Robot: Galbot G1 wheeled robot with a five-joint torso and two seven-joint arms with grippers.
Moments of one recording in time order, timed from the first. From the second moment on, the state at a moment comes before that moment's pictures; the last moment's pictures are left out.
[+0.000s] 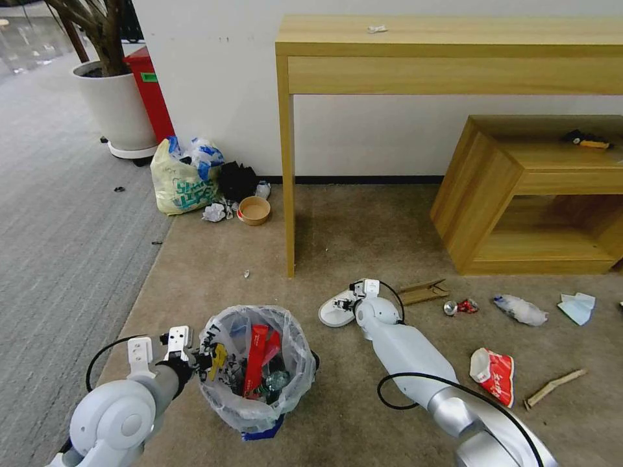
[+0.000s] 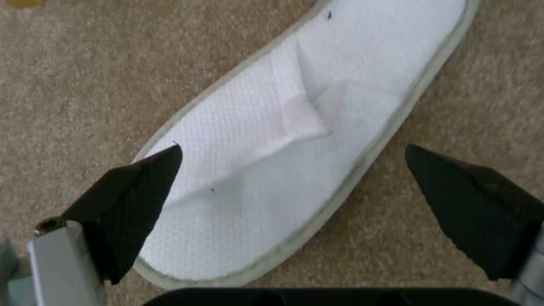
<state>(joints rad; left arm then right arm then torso) 1.48 -0.98 -0.52 -2.17 -1.04 0.74 -0.45 -0.53 1.47 0.03 0.75 0.72 -0.43 0.28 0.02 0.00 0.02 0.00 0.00</state>
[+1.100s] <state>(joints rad) 1.49 -0.97 -0.52 -2.19 -1.04 0.74 -0.44 -0.51 1.47 0.04 0.66 0.71 -0.36 0.23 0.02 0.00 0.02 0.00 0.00</state>
